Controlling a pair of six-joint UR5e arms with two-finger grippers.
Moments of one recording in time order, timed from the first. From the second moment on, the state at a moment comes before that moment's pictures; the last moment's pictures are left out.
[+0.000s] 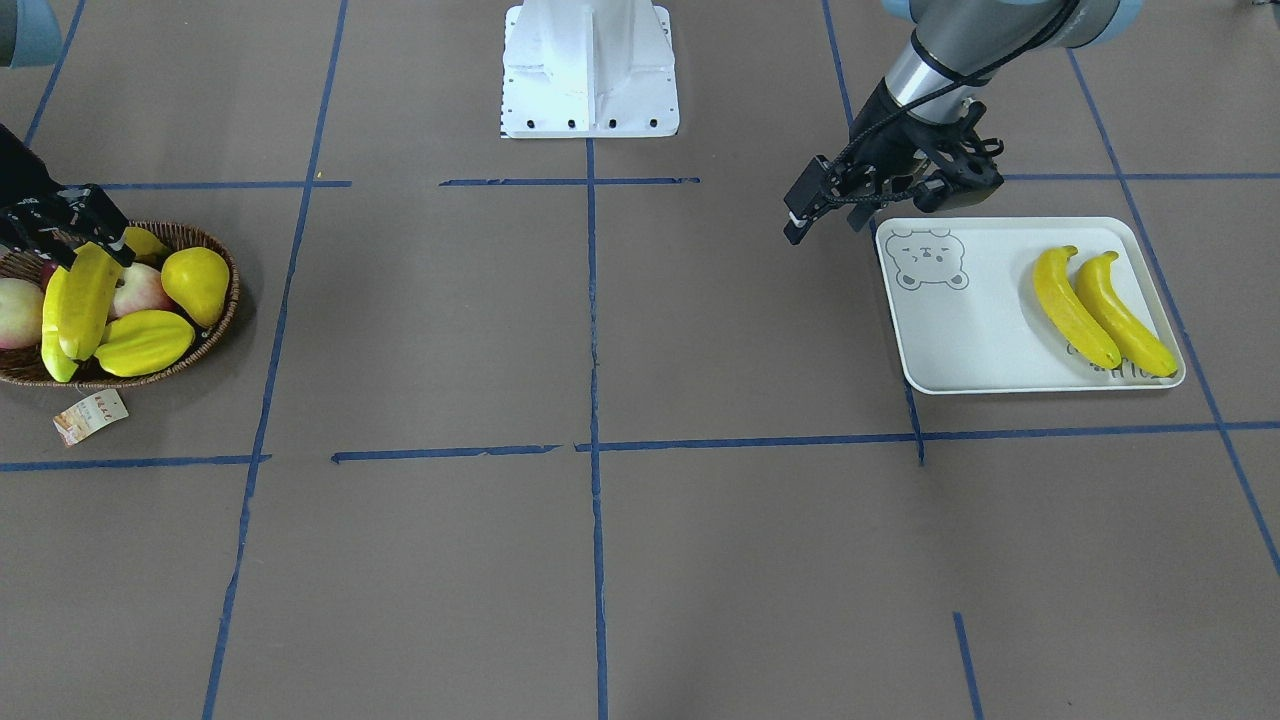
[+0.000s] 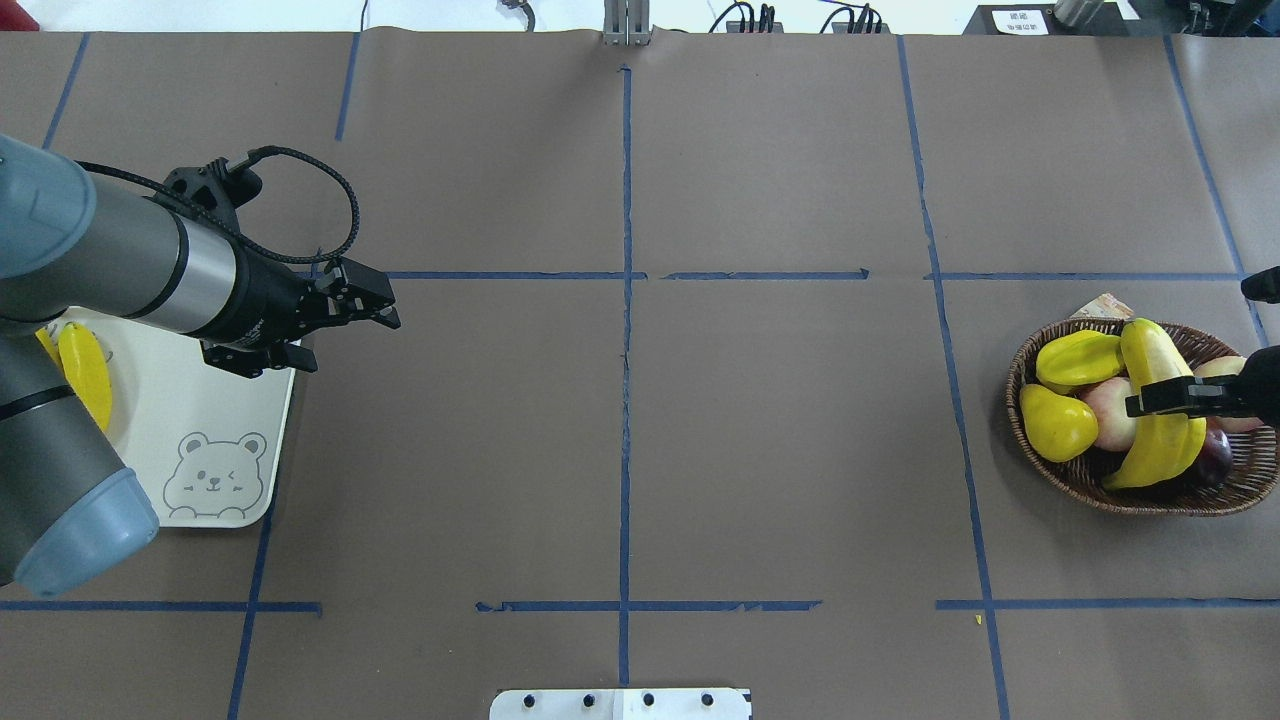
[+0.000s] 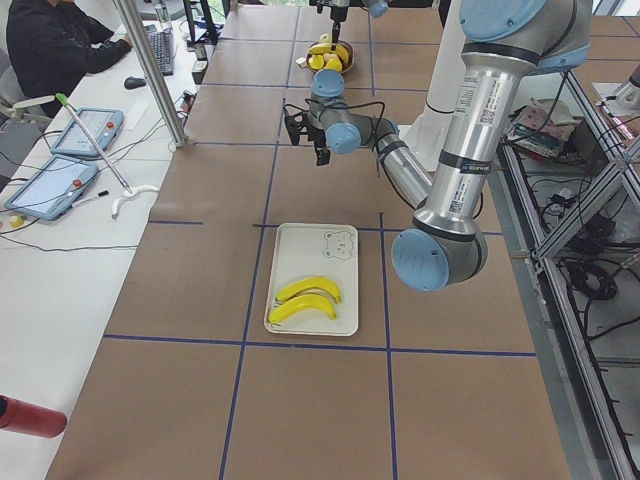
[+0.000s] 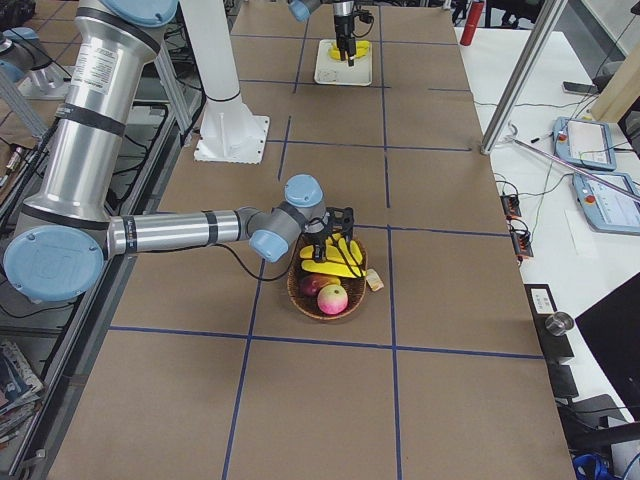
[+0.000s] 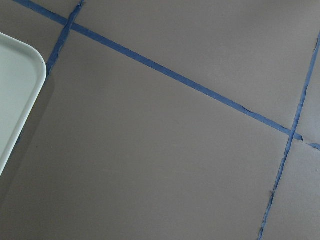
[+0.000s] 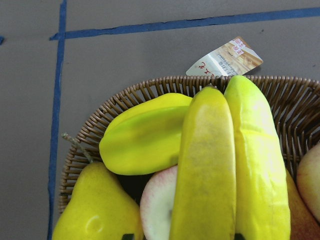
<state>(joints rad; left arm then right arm) -0.73 -1.84 -2.05 -1.82 -2.05 -1.56 0.94 -1.87 1.88 -0.79 2.15 0.96</state>
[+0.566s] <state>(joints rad) -0.73 -1.84 -2.05 -1.82 -2.05 -1.56 0.94 -1.87 1.89 -0.79 2.18 0.95</state>
